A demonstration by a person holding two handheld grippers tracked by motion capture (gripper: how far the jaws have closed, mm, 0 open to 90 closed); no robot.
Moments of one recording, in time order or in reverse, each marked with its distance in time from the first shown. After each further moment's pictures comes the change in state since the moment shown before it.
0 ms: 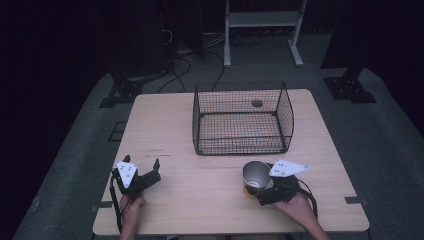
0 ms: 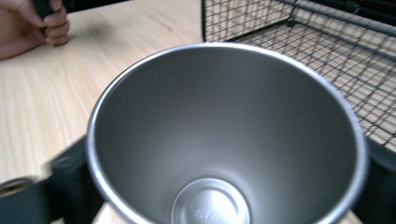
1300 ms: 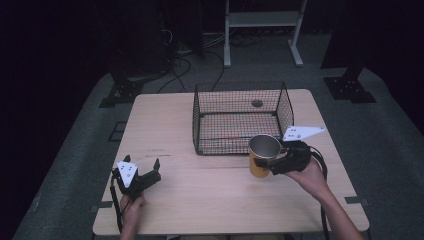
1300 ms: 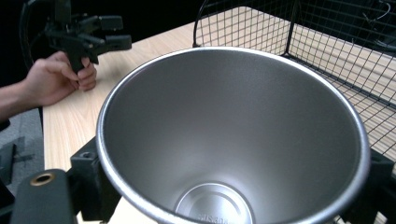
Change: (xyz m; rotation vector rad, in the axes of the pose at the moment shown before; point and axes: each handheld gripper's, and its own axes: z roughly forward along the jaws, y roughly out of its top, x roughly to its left) left arm -0.001 0.000 0.001 0.007 0.004 0.002; right arm -0.055 0.072 -0.030 -0.015 0.124 0.063
